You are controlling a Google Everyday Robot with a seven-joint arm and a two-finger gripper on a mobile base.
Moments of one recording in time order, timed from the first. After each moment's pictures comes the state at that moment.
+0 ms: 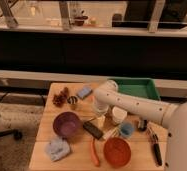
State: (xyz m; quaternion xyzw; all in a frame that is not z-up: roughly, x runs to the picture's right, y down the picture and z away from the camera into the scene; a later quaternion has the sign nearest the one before) arm 0.020 0.164 0.874 -0.30 -0.15 -0.14 0.93
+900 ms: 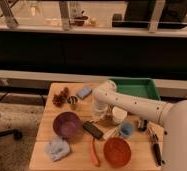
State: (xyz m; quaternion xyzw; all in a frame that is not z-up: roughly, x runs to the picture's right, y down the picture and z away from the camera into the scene) arm 0.020 0.167 0.880 -0.31 -0.14 -0.14 0.93
